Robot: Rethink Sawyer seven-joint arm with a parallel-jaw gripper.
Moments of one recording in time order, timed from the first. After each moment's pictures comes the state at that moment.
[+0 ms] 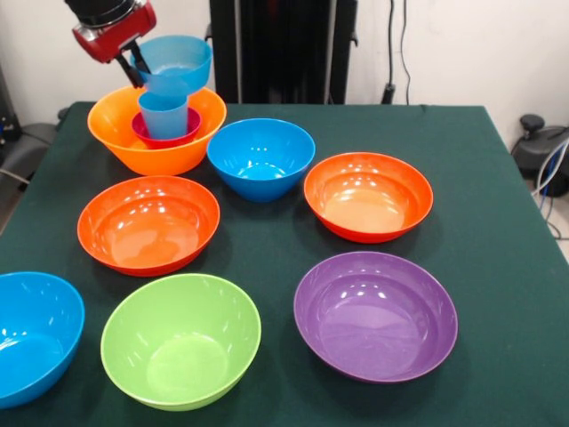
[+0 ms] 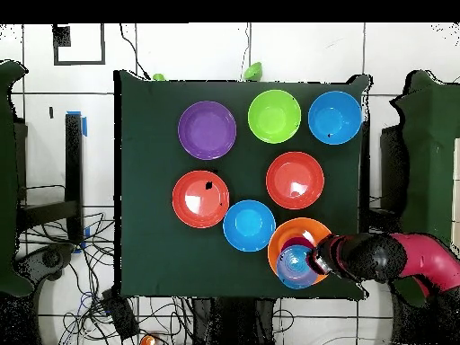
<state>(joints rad) -1.41 -0.58 0.97 1.96 -0.80 1.07 1.05</state>
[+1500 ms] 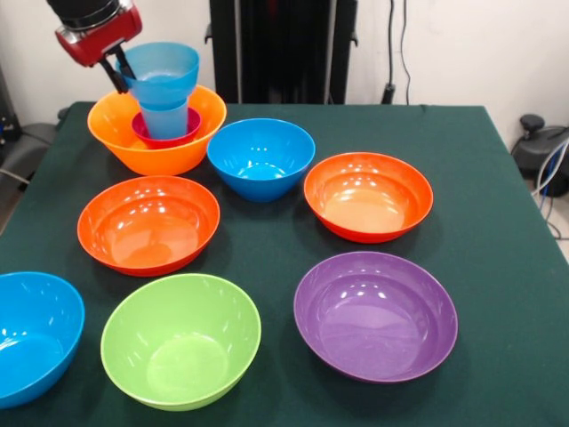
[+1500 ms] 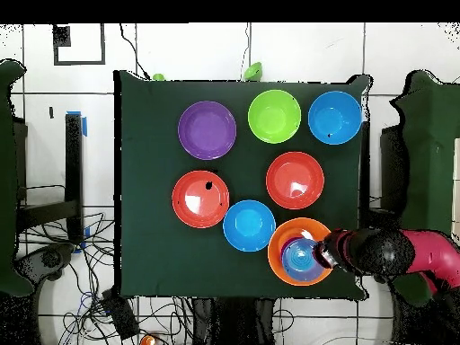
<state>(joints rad) -1.41 -0.58 0.97 1.92 -0.80 1.07 1.05</state>
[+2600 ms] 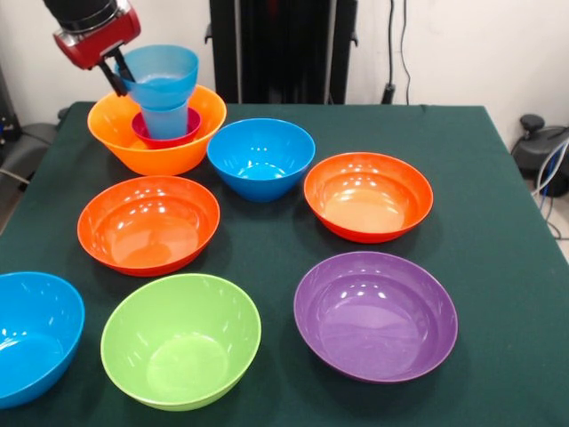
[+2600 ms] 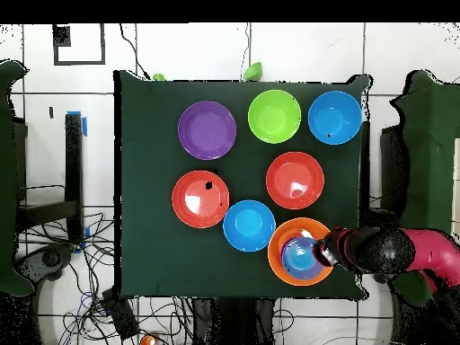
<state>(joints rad) -1.41 -0.57 0.97 1.91 -0.80 1.07 1.05</state>
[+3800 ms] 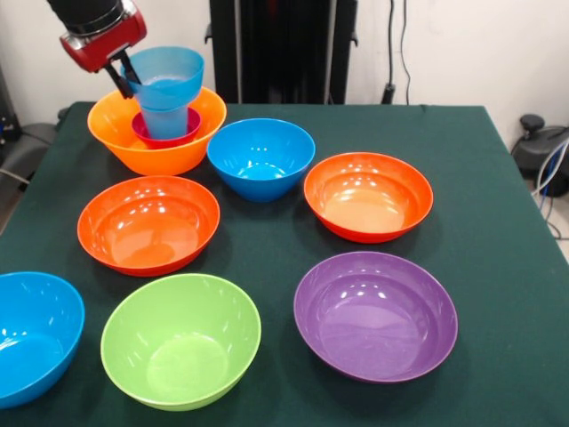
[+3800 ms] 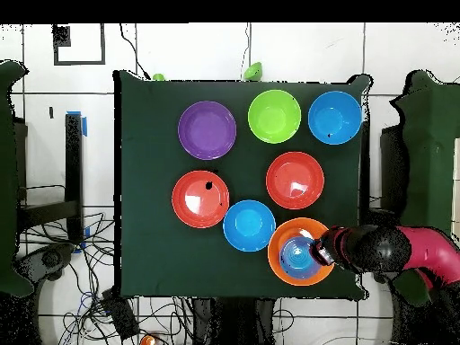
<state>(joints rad) -1.40 -0.56 0.97 1.91 -0.80 1.07 1.05</state>
